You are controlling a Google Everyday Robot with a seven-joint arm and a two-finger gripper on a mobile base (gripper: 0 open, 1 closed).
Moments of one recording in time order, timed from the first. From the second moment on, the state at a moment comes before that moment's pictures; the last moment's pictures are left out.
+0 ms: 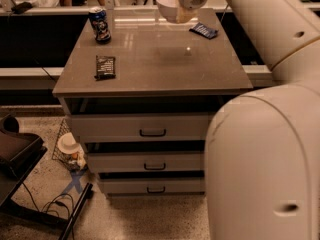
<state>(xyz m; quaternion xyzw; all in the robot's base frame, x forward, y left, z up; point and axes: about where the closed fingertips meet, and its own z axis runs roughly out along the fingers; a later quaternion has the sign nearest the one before) 0.792 -0.082 0.957 -0.74 0.59 -0.18 0.26</state>
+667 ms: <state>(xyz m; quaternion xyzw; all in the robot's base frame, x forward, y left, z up) 0.866 0.005 0.921 -0.76 0.52 -0.16 0.34</state>
